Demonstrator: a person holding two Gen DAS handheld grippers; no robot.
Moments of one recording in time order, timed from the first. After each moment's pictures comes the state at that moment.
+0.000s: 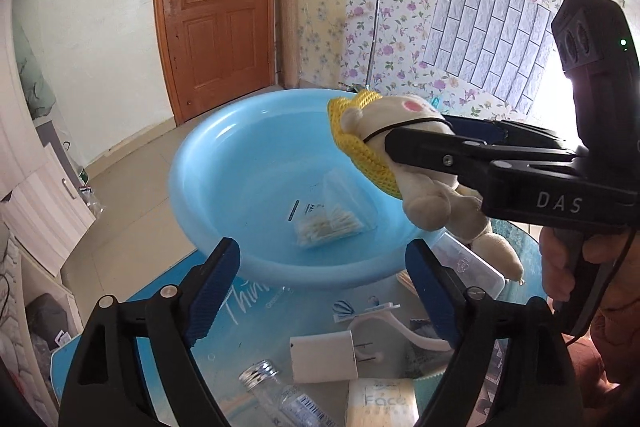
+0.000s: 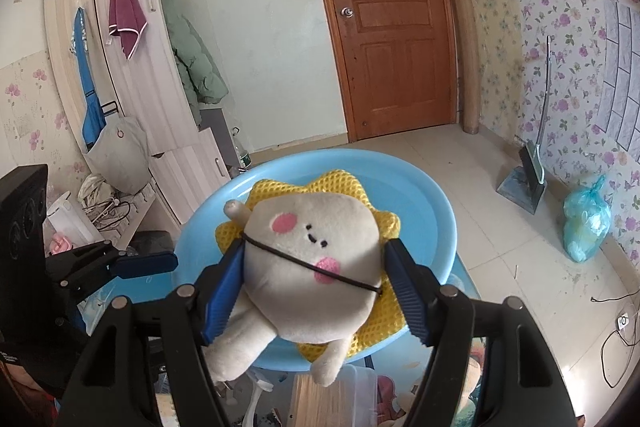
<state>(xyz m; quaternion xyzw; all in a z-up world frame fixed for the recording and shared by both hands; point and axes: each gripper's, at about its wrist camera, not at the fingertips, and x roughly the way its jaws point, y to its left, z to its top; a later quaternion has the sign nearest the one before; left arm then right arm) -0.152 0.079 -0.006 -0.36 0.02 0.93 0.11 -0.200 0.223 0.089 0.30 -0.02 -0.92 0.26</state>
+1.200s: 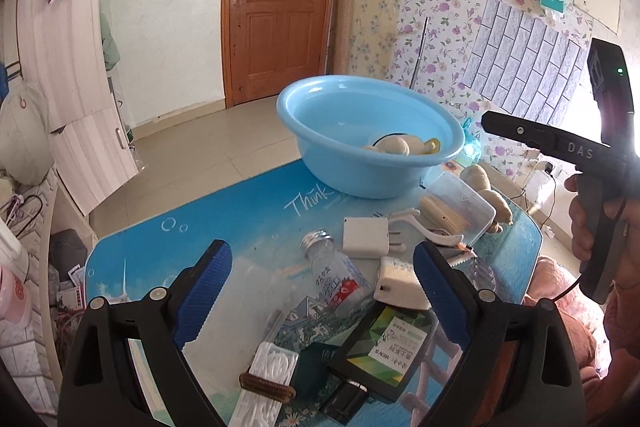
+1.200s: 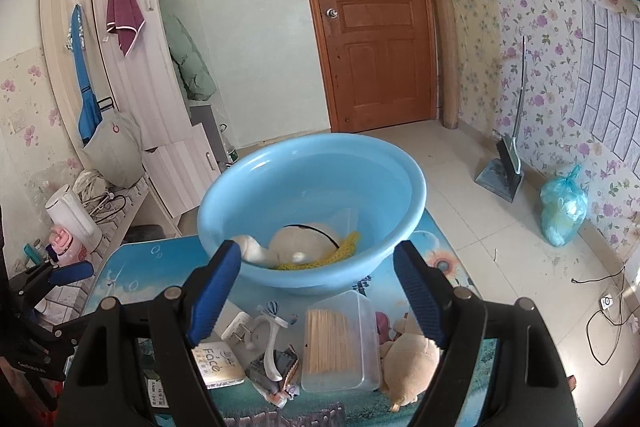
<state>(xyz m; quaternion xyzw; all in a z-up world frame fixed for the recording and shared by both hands) -0.030 0.026 -0.007 -0.35 -0.04 0.93 0.03 -0.131 0.238 0.107 0.31 -0.01 -0.93 0.22</state>
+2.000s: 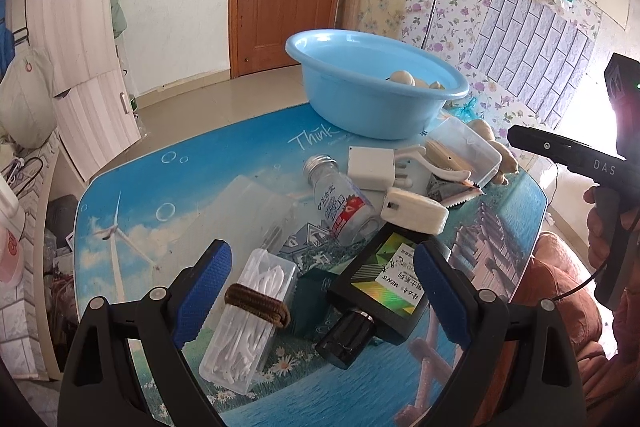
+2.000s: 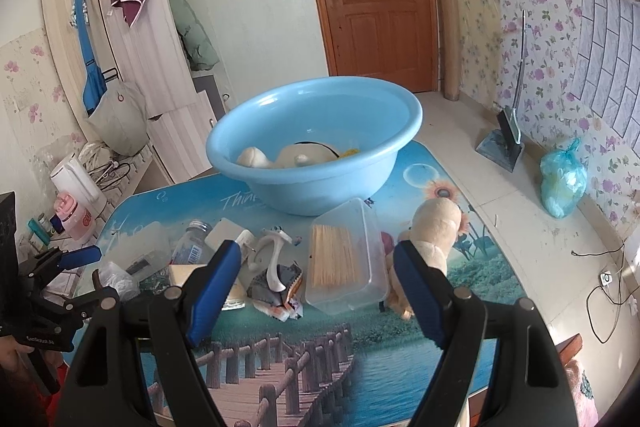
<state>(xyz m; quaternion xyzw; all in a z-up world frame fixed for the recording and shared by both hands) 0.002 0.029 -0.046 -0.39 -0.06 0.92 0.02 -0.086 0.252 0.066 0.35 -0.01 -0.91 0.22</state>
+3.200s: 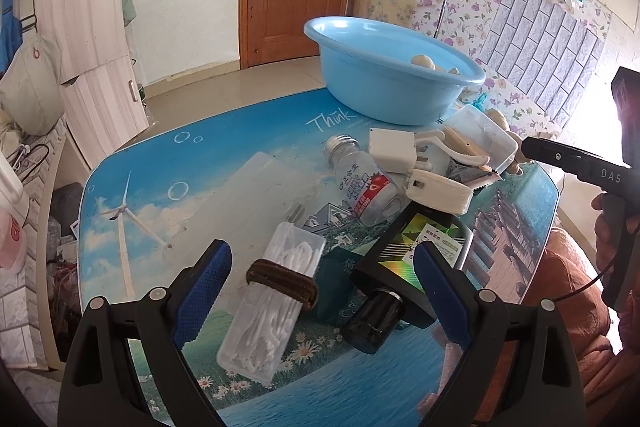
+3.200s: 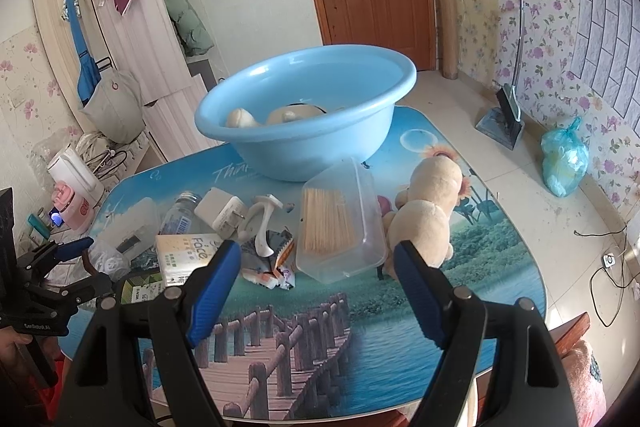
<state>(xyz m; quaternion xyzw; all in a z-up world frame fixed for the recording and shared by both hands) 0.007 0.017 -0.060 -0.40 -0.07 0.91 0.01 -0.083 0.257 0.046 0.38 -0.01 -0.90 0.22</state>
